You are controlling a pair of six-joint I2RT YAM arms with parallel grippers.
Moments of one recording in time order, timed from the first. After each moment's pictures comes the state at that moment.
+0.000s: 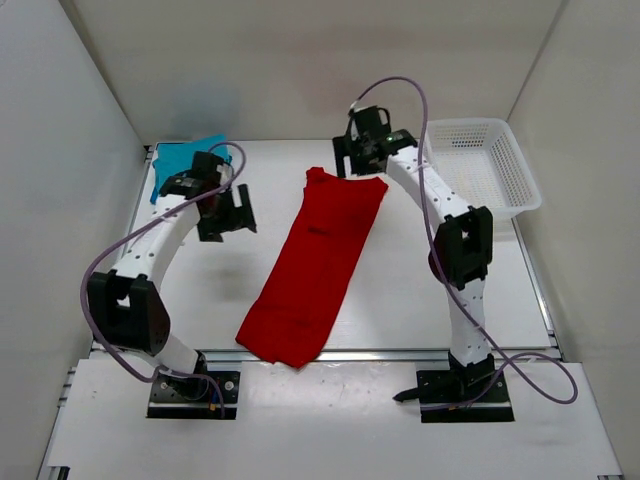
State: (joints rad) left arm -0.24 1.56 1.37 -0.93 0.08 -0.40; right arm 0.40 2.23 2.22 -0.79 0.04 0.16
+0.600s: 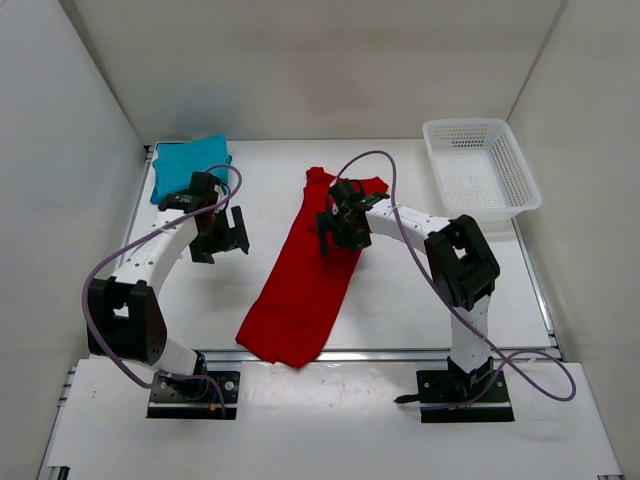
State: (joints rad) left arm -0.16 1.48 1.18 -0.91 0.01 -0.40; right arm 0.63 1.99 1.45 -0.59 -0.07 0.39
